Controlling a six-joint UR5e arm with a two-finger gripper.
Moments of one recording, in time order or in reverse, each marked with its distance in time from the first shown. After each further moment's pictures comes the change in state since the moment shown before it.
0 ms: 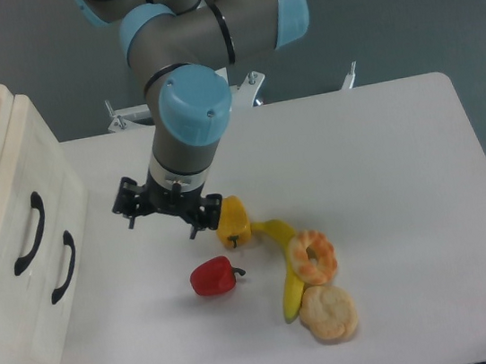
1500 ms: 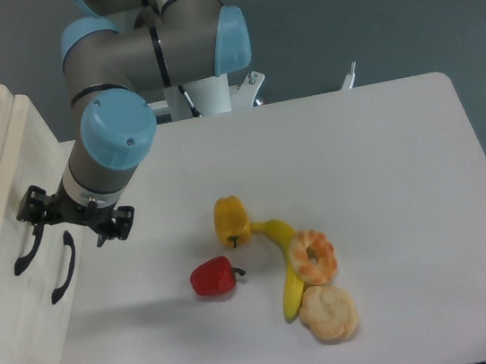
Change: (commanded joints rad) arm -0.135 -0.029 0.005 -0.008 -0.147 -0.140
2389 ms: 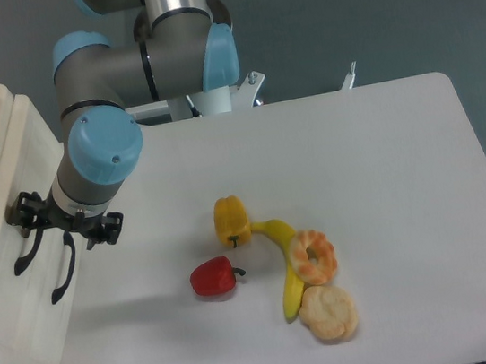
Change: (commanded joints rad) arm -0.023 -0.020 -0.008 0.005 0.009 0.002
